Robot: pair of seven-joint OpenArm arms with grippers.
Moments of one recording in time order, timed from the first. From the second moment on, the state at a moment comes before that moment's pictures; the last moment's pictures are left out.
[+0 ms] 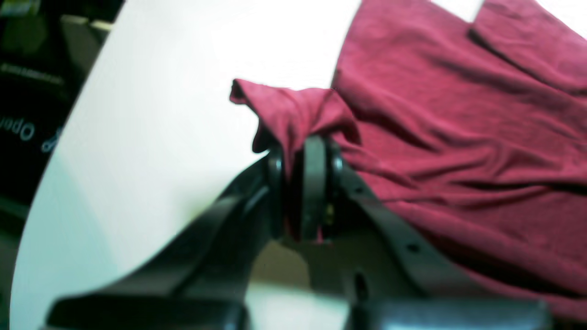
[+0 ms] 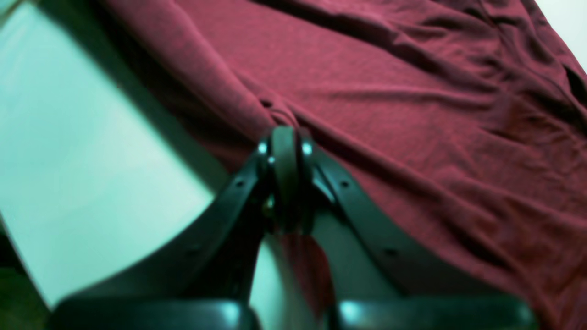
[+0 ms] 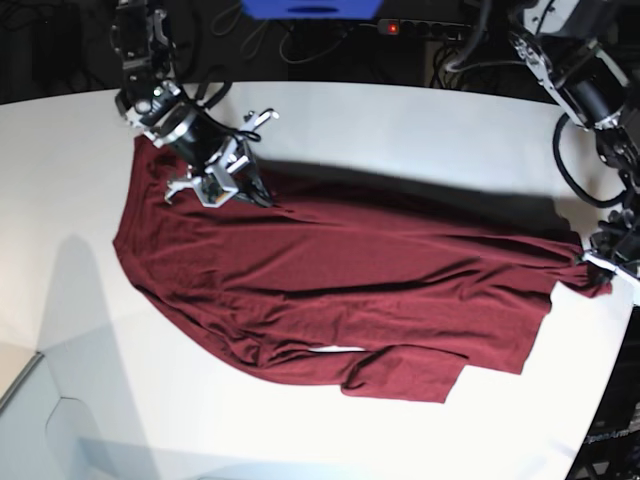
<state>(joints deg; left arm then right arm) -12.9 -17.6 -39.7 76.1 -15.7 -29.9 48.8 -15.9 7.3 -1.0 92.5 -1.3 35.2 -6.3</state>
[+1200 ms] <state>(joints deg) -13.4 -19.8 -35.4 59.4 -15.4 -29.6 34.8 -1.8 8.9 -1.0 77.7 -1.3 35.2 -6.2</state>
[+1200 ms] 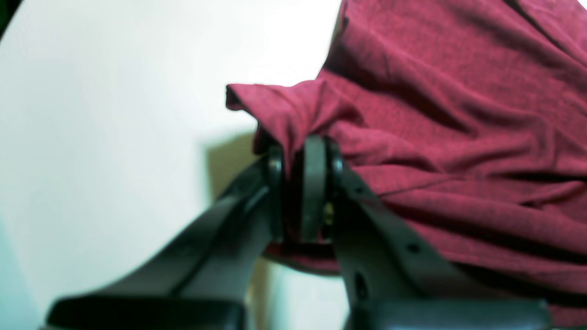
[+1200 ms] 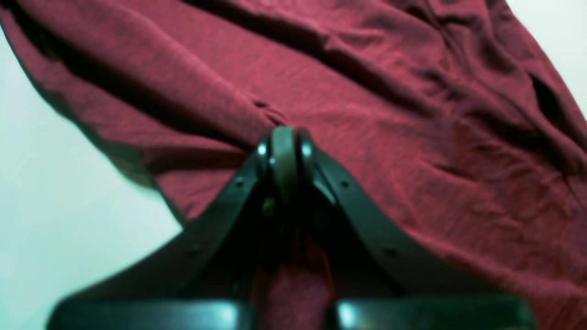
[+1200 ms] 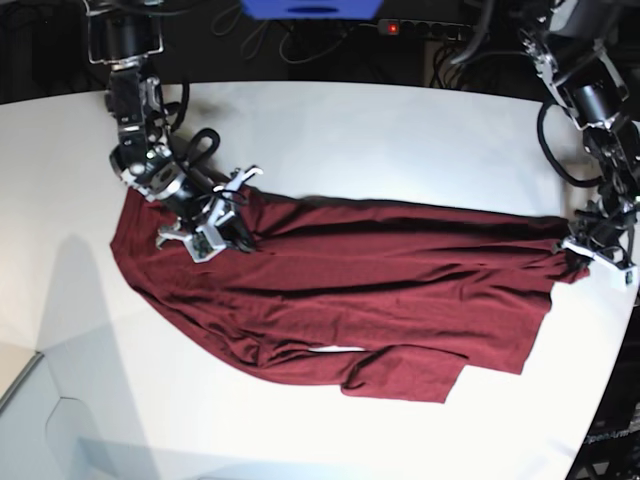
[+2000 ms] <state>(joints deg) -15.2 -19.4 -35.7 59.2 -16.2 -29.8 34.6 -2.9 8.7 -0.2 85.1 -1.2 35.2 -11.8</state>
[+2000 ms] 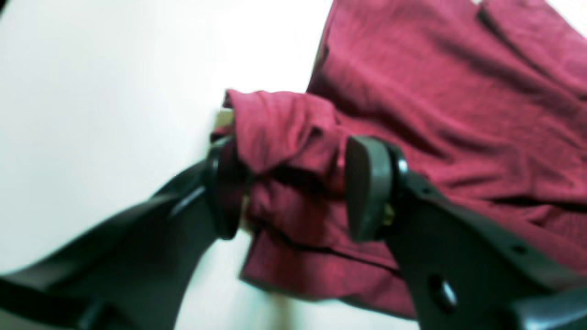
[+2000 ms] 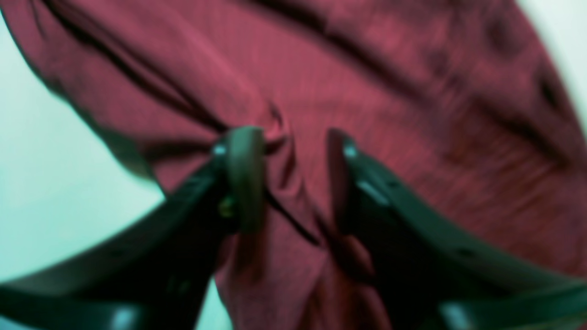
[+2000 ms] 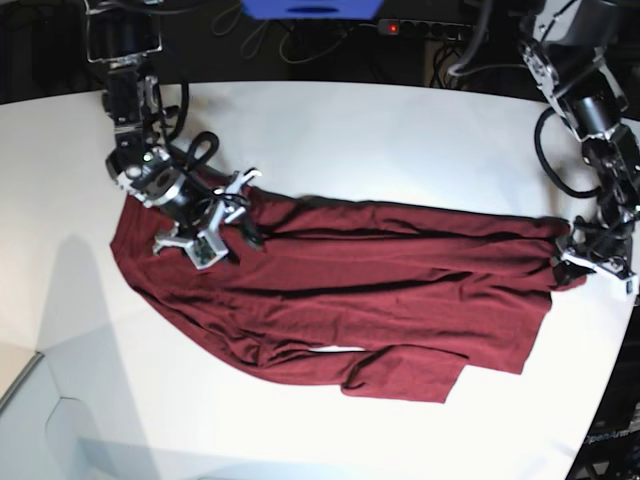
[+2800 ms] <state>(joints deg) -10.3 -19.3 -35.6 58.2 -15.4 -29.9 33.7 -21.2 8.6 14.7 93.0 -1.3 35.4 -12.0</state>
